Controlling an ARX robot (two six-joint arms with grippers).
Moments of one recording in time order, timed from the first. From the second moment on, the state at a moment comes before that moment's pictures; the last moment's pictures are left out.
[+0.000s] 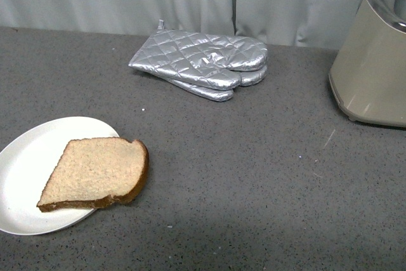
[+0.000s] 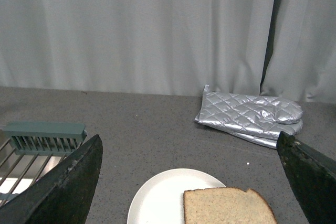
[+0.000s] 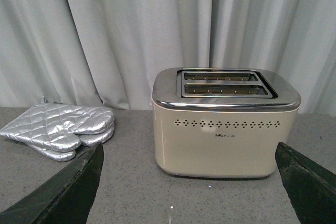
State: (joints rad) left arm 0.00 0.00 0.02 0.00 0.00 0.00; right arm 0.00 0.00 0.00 0.00 0.00 0.00
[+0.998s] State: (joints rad) left arm 0.00 0.00 0.02 0.00 0.00 0.00; right arm 0.00 0.00 0.00 0.00 0.00 0.00
